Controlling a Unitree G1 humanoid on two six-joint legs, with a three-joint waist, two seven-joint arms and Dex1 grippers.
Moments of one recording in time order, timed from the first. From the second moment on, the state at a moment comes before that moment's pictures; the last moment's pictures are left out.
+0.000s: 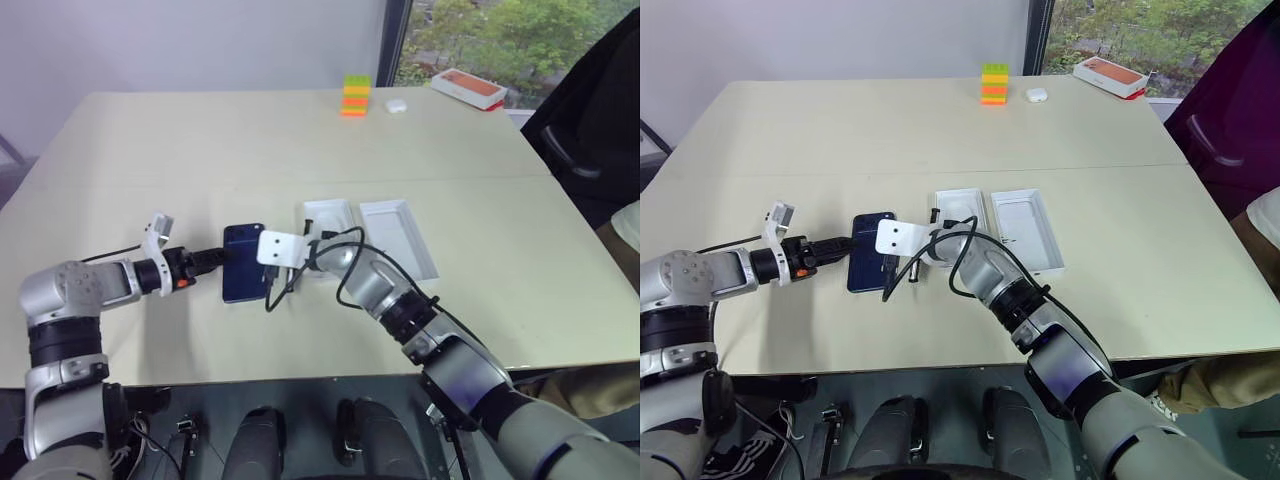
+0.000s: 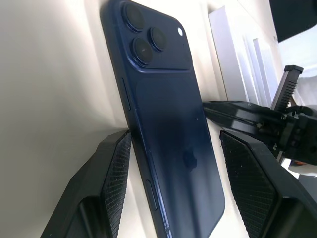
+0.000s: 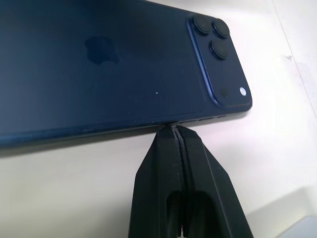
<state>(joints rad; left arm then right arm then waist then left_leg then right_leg) -0.57 0.58 0.41 0.30 -0.65 1.36 -0.73 -0.87 -0.07 0.53 0.52 -0.39 0.19 0.68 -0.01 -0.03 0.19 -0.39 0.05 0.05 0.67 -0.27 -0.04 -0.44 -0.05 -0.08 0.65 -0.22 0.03</state>
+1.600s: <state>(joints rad) -0.54 0.40 0.57 0.07 -0.67 1.55 -0.44 -0.82 -0.06 0.56 0.37 -0.37 0.29 0.81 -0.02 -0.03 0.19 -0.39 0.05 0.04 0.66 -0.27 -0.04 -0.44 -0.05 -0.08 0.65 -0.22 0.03</state>
